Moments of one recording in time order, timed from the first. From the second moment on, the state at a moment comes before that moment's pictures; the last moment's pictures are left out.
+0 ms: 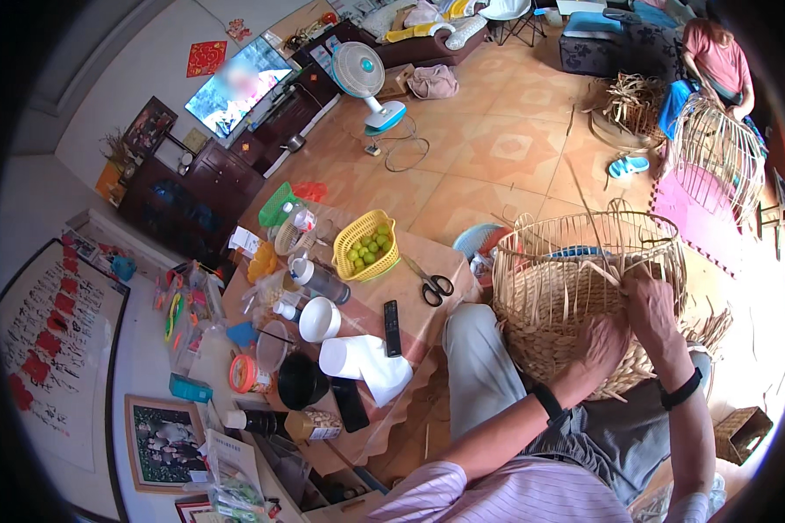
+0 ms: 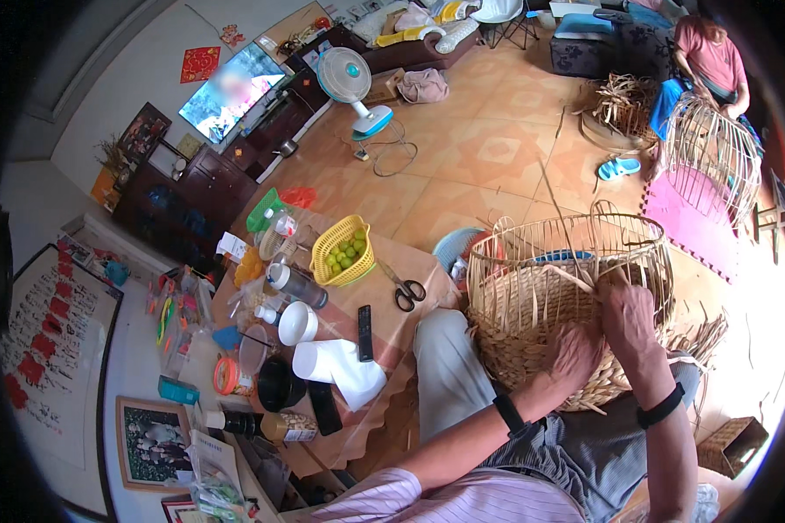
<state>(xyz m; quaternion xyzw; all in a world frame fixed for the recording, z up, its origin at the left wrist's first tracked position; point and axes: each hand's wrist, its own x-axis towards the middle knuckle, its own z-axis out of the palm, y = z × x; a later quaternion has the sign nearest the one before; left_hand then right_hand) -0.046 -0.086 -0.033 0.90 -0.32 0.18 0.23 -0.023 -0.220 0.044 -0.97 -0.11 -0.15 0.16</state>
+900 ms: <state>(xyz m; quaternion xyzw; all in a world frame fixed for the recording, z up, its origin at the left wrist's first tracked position) -0.050 -0.080 0.001 0.90 -0.28 0.11 0.32 -0.073 -0.253 0.008 -0.60 0.01 -0.03 0.80</state>
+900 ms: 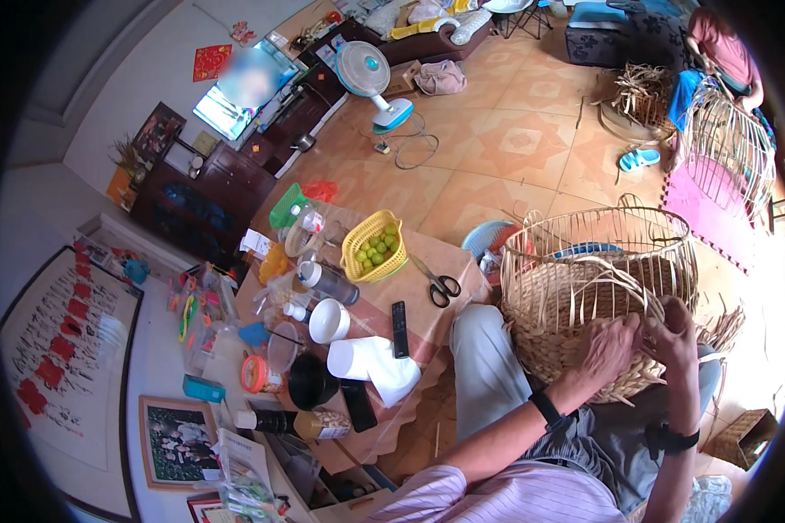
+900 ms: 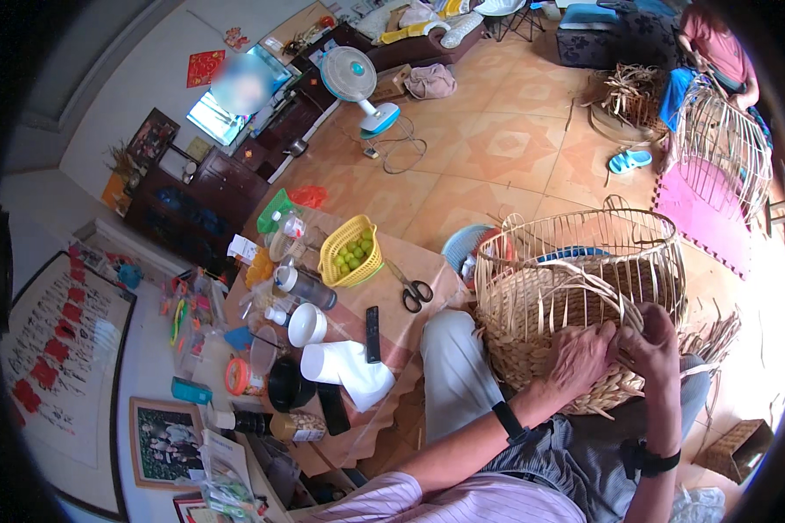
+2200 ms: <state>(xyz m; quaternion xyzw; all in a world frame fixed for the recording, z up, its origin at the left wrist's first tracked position) -0.070 -0.024 0.016 0.87 -0.31 0.15 0.35 -0.106 -0.263 0.011 -0.61 0.17 0.08 0.77</state>
